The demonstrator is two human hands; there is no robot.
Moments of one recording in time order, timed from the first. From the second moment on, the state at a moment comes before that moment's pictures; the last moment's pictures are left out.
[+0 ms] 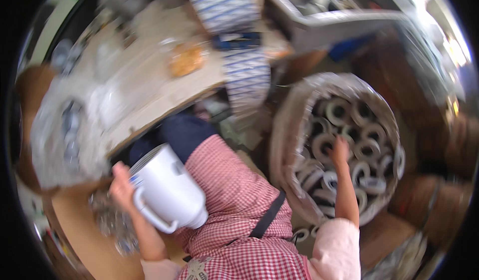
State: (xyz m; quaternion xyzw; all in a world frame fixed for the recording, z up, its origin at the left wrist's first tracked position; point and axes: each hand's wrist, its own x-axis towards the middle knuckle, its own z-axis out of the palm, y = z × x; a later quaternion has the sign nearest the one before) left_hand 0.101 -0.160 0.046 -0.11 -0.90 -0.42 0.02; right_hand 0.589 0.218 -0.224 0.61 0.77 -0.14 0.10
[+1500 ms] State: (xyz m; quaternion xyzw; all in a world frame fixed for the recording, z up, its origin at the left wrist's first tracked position) left_hand 0.109 -0.196 -0.018 -0.16 -0.63 -0.75 -0.16; right_hand 0.192 0.037 -0.001 -0.19 0.78 -0.60 -0.09
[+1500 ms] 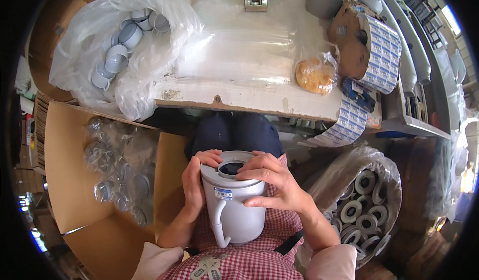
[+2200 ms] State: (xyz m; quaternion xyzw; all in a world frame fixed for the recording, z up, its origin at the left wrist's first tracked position) left_hand 0.136 -0.200 -0.007 -0.24 -0.58 -0.76 -0.13; right_hand 0.237 0.005 0.005 -0.14 0.66 -0.72 -0.16
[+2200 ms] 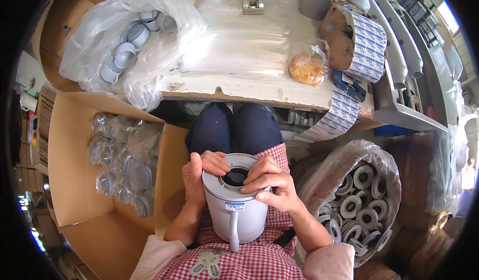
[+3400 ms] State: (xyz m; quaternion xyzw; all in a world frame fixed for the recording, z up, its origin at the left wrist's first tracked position) left_hand 0.067 -0.172 -0.006 -0.34 -0.71 -0.60 -0.08; right_hand 0.234 0.019 0.125 -0.36 0.92 -0.18 -0.02
